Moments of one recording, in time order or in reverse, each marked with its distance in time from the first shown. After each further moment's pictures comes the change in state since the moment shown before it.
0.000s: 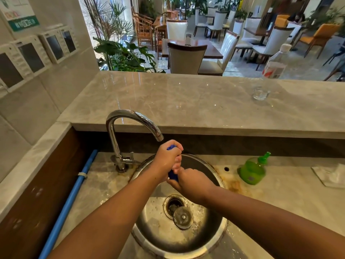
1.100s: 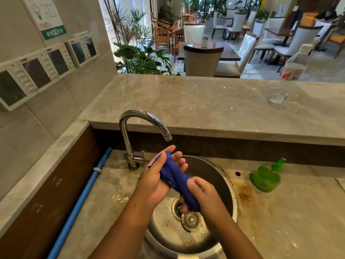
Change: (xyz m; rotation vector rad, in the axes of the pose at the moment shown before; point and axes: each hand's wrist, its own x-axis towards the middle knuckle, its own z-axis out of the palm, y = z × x) left_hand -0.070 -0.004 -0.007 -0.766 0.063 0.075; right_hand -0.063 -0.019 0.010 1.374 0.097 0.183
